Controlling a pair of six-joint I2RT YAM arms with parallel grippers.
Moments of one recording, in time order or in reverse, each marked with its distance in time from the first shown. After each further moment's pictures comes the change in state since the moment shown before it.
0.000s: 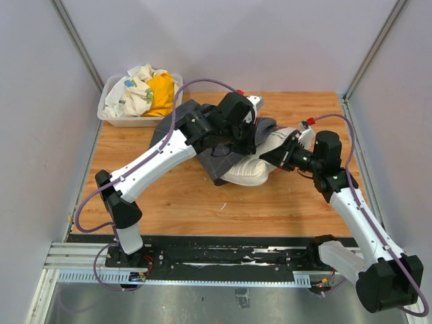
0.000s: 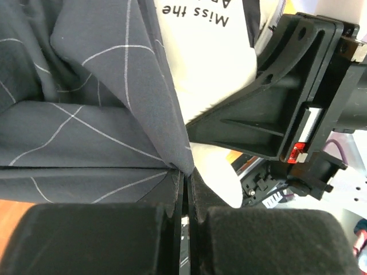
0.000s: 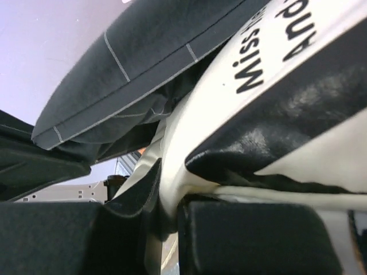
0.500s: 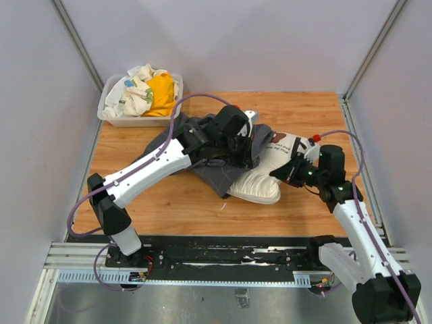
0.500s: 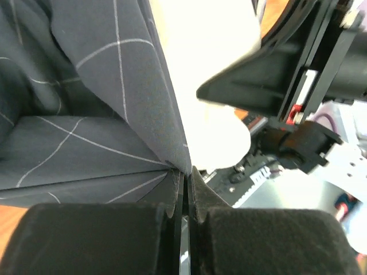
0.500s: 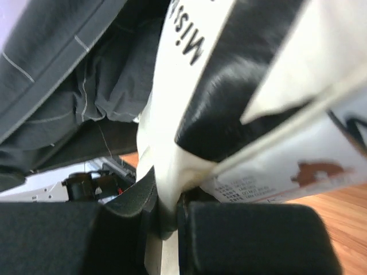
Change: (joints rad) left arm -0.010 -0.086 -0.194 0.056 0.064 -0.066; right arm -0.049 -0.081 -0.106 -0.185 0.058 -0.100
